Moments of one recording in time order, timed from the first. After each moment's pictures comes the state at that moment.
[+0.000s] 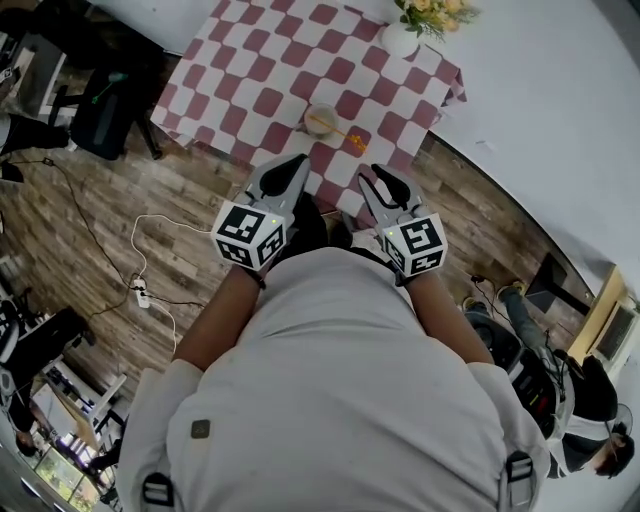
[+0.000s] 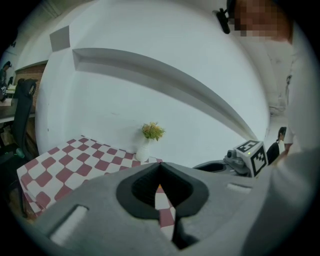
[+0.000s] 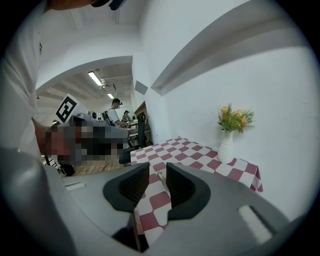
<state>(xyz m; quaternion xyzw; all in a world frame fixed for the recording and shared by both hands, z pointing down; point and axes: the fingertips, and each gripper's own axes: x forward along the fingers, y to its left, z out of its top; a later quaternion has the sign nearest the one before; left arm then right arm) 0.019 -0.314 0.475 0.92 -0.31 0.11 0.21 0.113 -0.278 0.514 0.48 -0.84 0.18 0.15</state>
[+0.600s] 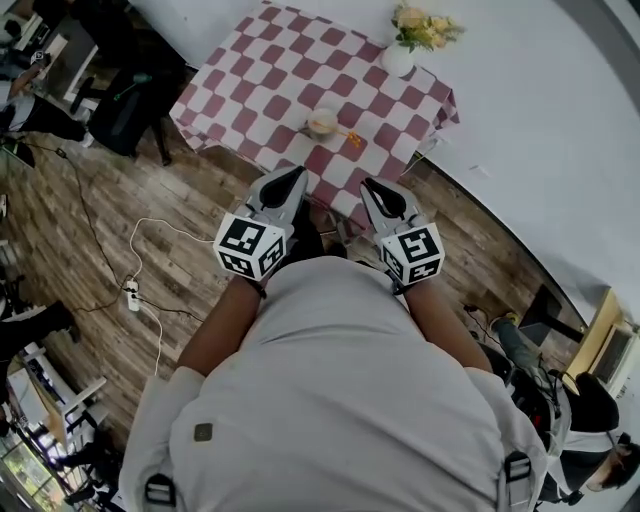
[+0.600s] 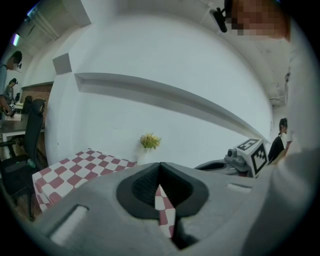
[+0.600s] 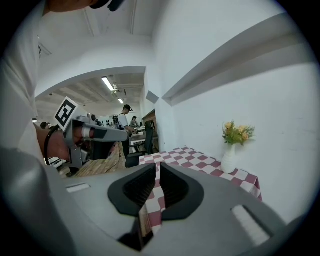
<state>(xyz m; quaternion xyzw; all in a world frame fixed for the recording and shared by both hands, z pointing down) 0.014 -0.236 0.433 0.92 -0.36 0.08 0.15 0.113 -0.213 0.472 0.46 -0.87 0.13 0.12</state>
